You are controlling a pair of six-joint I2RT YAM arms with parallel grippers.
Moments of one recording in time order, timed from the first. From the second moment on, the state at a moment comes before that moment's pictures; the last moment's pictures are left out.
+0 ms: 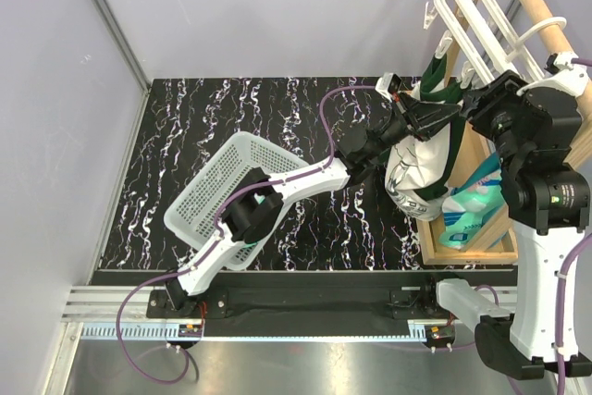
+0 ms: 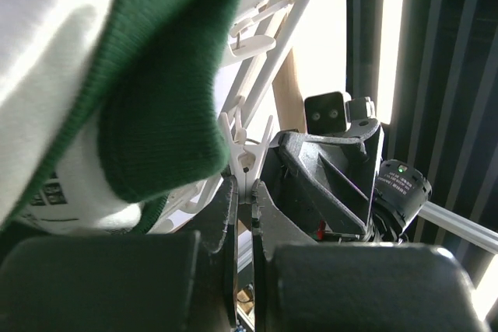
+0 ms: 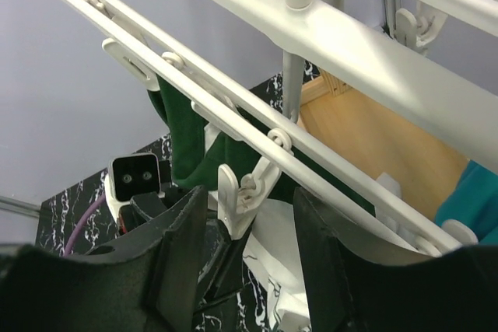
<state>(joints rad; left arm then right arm) -1.01 2.40 2.07 1.10 0.21 -1.75 0.05 1.04 1.71 -0.88 0.24 0.49</state>
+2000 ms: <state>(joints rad) -1.02 2.37 2.05 1.07 0.19 -1.74 0.05 1.03 1.64 -0.84 0.18 0.51</state>
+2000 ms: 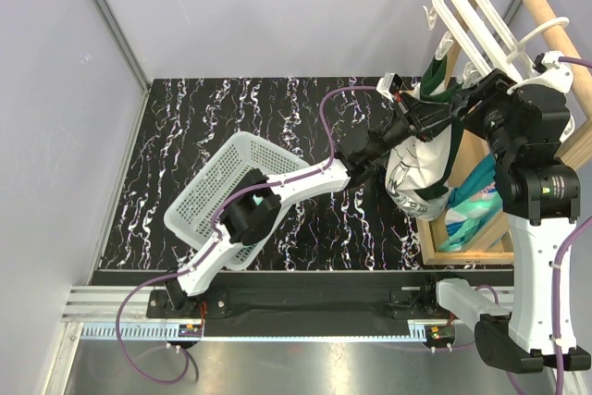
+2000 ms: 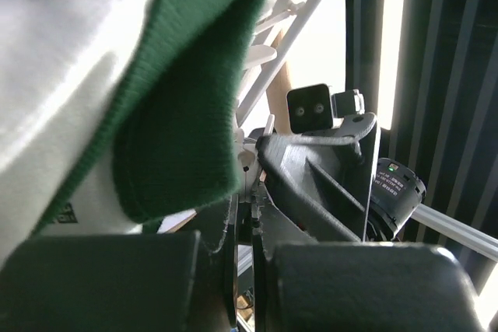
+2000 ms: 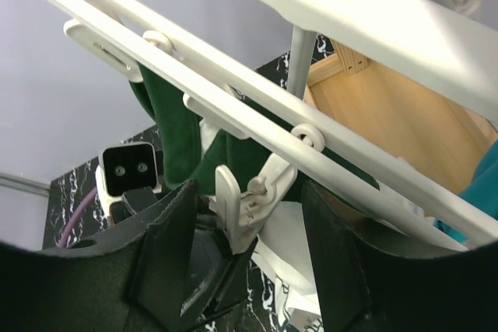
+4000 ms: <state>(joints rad) -1.01 2.37 2.08 1.08 0.18 -1.74 0.04 1.08 1.72 -0.86 0.34 0.57</state>
